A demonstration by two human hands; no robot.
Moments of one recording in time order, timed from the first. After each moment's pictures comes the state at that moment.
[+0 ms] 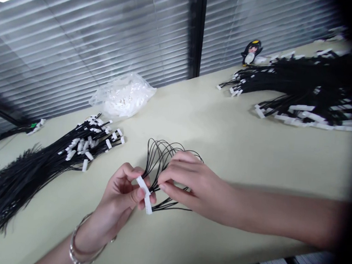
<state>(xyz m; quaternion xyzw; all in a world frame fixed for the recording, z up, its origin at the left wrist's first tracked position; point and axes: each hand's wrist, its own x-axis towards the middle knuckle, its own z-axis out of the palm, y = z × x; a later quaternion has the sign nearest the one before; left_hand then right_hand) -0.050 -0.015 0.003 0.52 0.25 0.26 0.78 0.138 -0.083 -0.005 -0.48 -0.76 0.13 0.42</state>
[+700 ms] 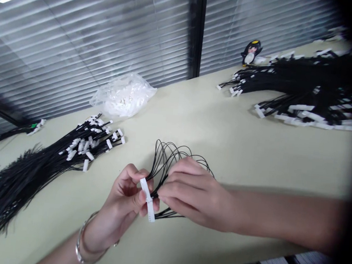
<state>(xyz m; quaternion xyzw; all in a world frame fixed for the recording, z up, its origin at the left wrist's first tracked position) -0.050 -0.020 0.000 0.49 0.22 0.24 0.81 0.133 -0.087 -0.014 -0.41 -0.80 -0.05 0.44</state>
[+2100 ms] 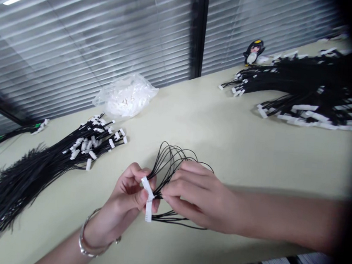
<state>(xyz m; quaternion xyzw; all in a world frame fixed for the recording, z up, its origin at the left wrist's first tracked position) -0.050 -0.016 0.000 0.47 0.18 0.21 0.84 0.132 -0.091 -0.013 -0.41 -0.79 -0.03 0.46</state>
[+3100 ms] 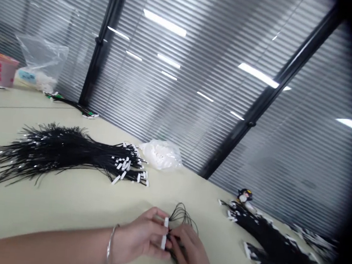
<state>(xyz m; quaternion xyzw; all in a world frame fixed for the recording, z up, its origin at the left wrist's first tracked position) -0.069 -0.009 -0.004 0.33 0.22 0.28 0.87 0.124 -0.050 -0.036 -0.47 -0.84 -0.07 0.27</state>
